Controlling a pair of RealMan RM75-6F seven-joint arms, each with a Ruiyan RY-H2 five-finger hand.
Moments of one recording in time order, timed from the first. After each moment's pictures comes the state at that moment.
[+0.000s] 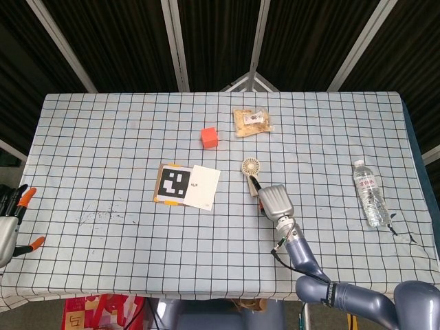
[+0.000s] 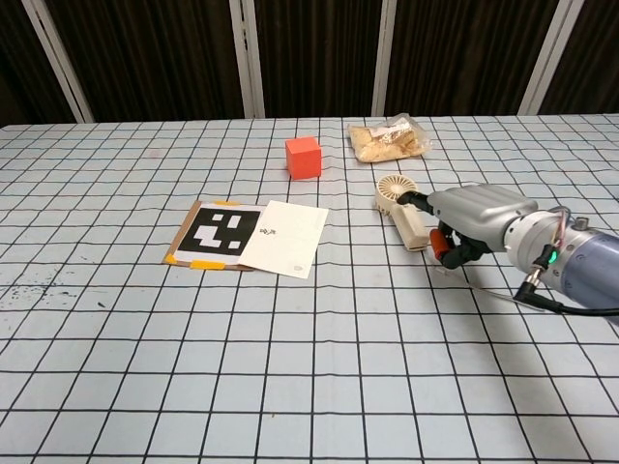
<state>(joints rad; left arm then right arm) -0.10 -1.08 -0.05 -1.66 1.44 1.44 0.11 0.66 -1.75 0.26 -1.33 -0.98 0.94 -0.65</state>
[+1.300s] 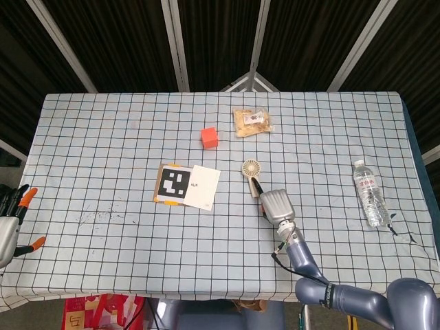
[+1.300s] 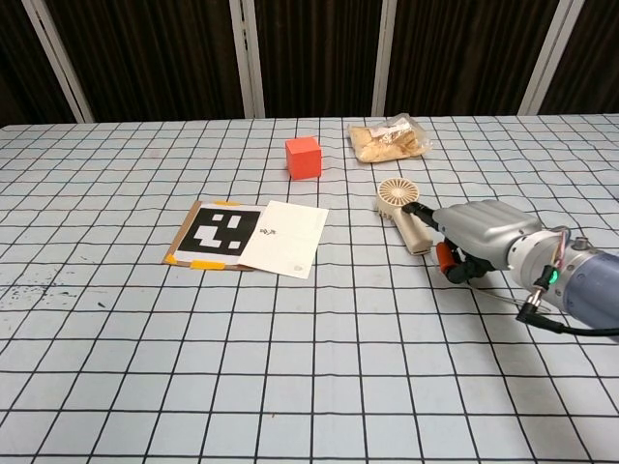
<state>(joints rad) -0.10 -1.08 -0.04 -1.66 1.45 1.44 0.10 0.68 -1.77 0.18 -1.30 -0.88 0.94 -0.67</state>
